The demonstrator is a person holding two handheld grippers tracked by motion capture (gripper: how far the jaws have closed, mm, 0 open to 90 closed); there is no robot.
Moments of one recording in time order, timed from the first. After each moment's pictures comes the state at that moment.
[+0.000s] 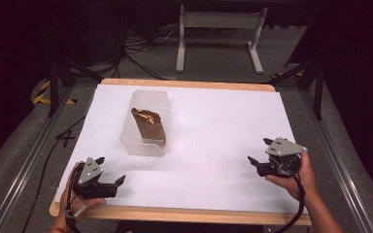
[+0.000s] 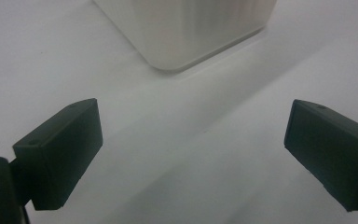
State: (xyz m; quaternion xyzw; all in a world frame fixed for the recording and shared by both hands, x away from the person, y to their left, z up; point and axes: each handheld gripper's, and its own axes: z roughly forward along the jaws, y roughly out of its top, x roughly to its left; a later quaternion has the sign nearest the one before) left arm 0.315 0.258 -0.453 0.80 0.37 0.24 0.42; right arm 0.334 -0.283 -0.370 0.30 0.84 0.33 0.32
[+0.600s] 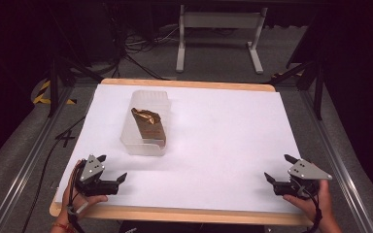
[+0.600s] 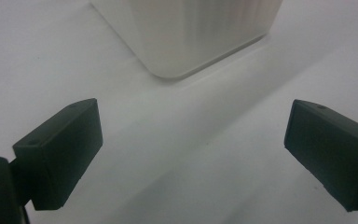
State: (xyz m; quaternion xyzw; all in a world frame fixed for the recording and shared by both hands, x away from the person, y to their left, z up) left arm 0.321 0.257 -0.453 0.80 0.37 0.24 0.42; right arm 0.293 -0.339 -0.417 0.35 0.79 0.36 0.34
